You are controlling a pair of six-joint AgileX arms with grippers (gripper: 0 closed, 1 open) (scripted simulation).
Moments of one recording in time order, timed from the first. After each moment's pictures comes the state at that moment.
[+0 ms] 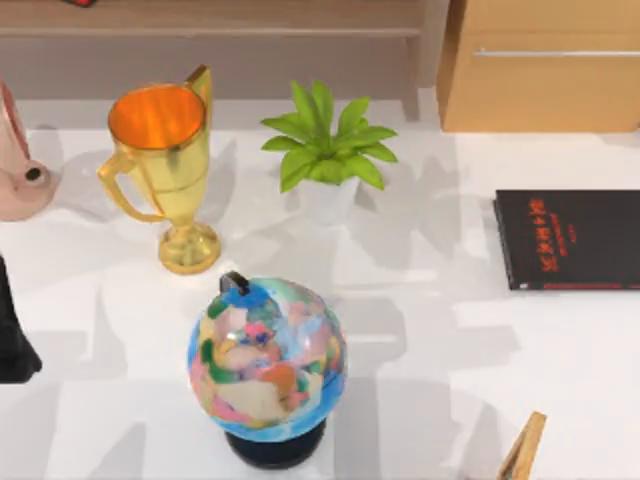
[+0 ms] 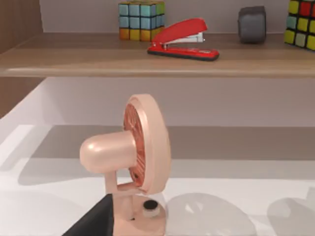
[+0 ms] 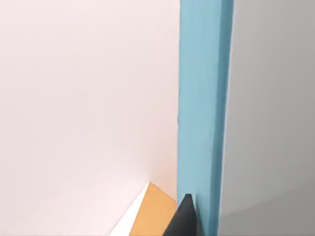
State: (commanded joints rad) left arm 0.00 0.00 0.00 0.00 0.00 0.00; right arm -0.23 1.41 0.97 0.70 0.10 0.97
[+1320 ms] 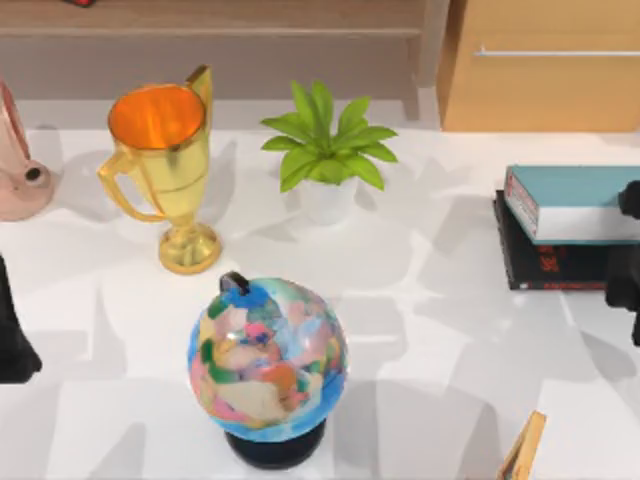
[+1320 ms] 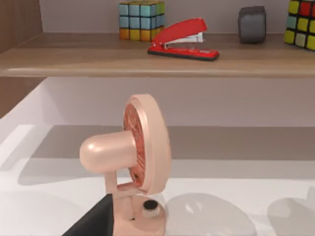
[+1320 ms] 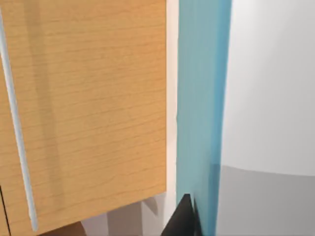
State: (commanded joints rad) left arm 0.00 0.00 0.00 0.00 0.00 0.00; right arm 0.23 1.56 0.42 0.60 0.23 1.72
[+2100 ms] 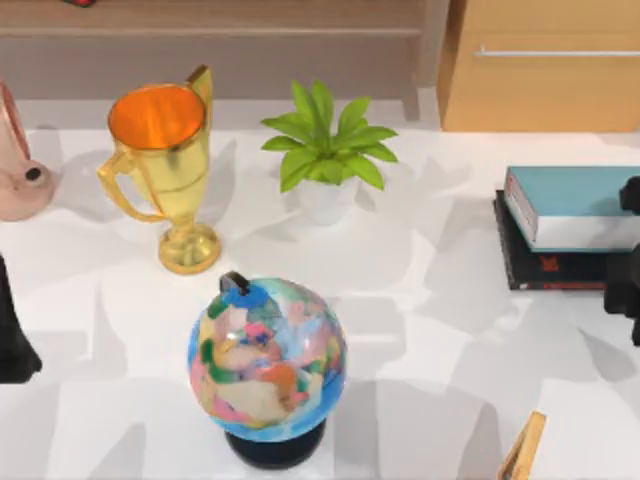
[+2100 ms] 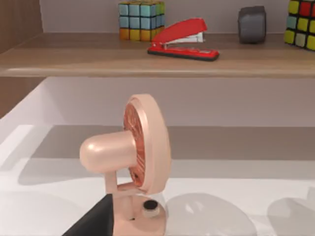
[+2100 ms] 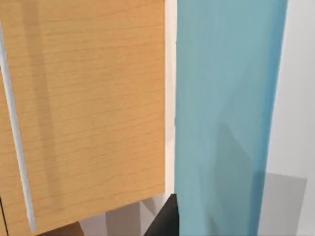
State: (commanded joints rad) left arm 0.00 0.00 0.00 0.00 0.00 0.00; right arm 0.23 1.56 0.42 0.60 0.23 1.72
